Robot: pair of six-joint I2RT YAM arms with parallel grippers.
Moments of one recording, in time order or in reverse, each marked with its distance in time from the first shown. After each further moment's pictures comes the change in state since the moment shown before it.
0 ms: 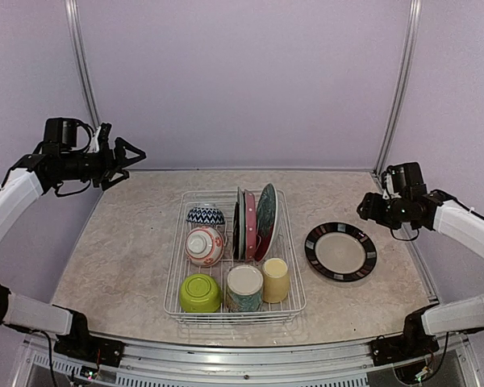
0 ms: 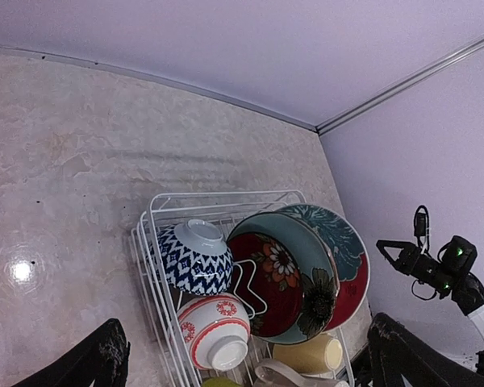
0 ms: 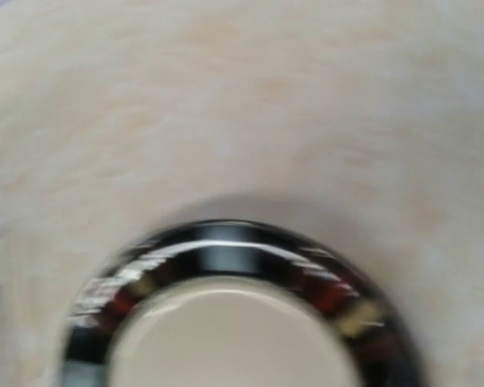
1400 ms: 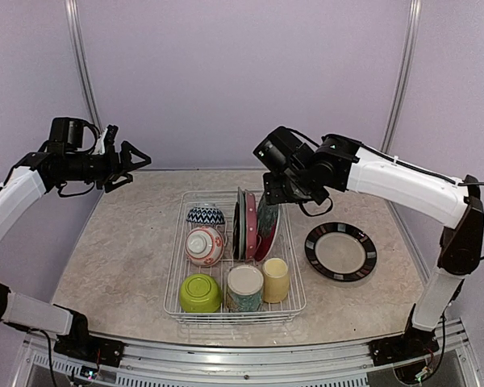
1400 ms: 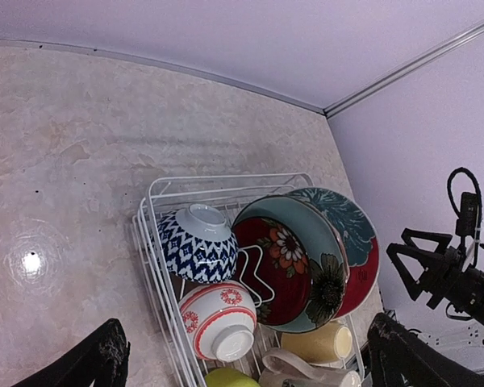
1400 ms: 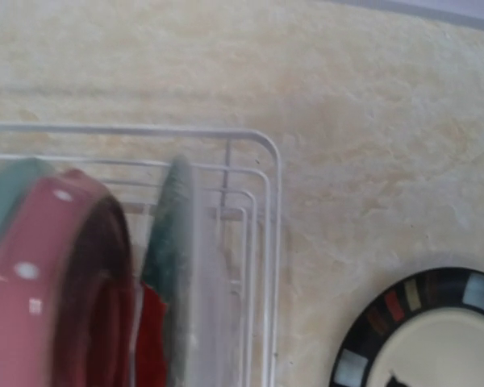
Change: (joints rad) left arm -0.056 0.013 0.016 -0.051 -0.049 0.042; right arm 0.827 0.622 0.952 -0.532 0.631 0.237
